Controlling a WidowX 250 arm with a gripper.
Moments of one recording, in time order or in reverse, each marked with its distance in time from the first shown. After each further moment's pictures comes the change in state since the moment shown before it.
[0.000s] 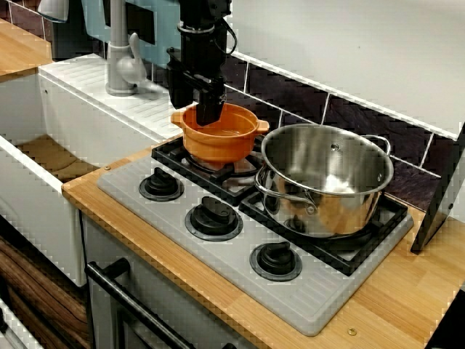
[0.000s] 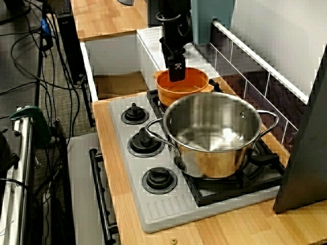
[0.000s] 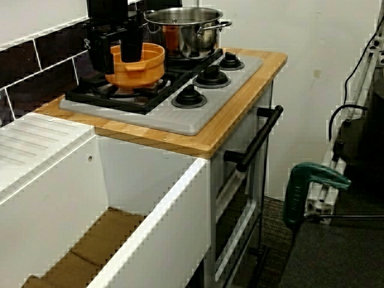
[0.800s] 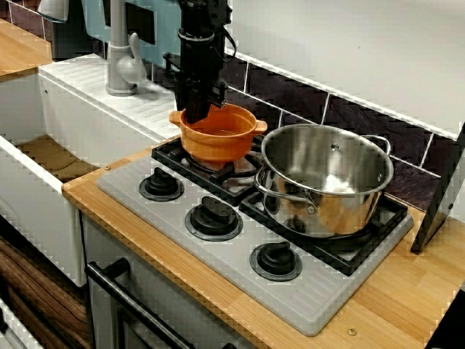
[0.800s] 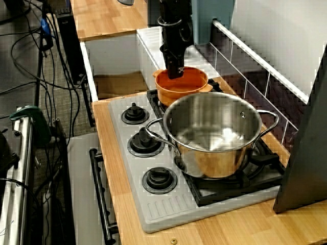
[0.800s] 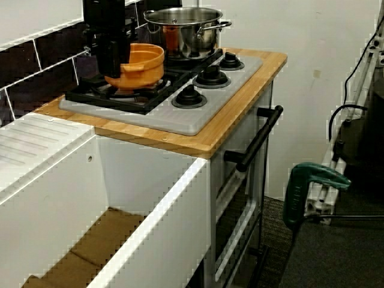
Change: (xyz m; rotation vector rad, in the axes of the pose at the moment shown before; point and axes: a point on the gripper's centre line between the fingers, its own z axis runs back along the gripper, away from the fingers) arm -0.001 0.006 -0.011 0.043 0.013 0.101
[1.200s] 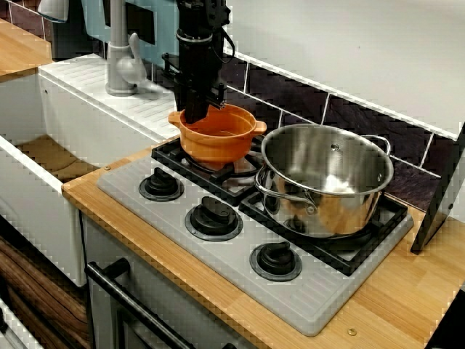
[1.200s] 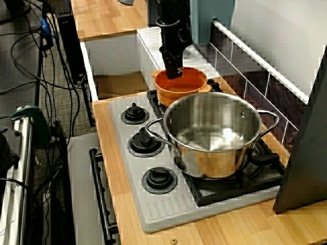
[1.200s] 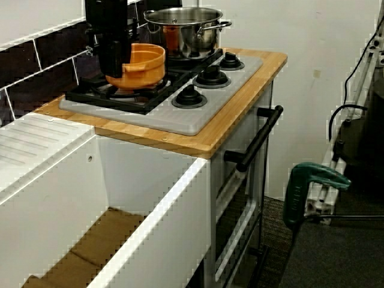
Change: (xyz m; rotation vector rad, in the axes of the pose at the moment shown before) arm -0.003 -0.001 0.001 0.004 -0.009 -0.001
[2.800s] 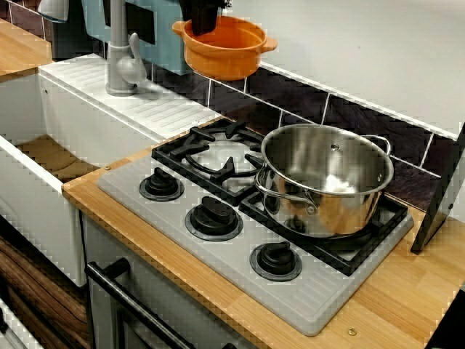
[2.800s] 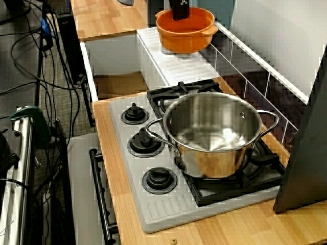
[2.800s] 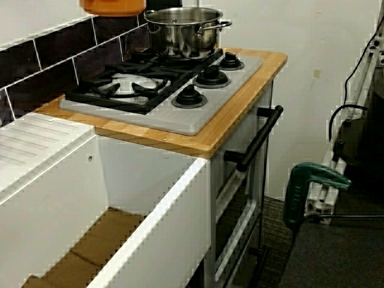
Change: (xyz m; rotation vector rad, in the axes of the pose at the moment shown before) arm 0.030 0.021 0.103 -0.107 -0.061 -0.085
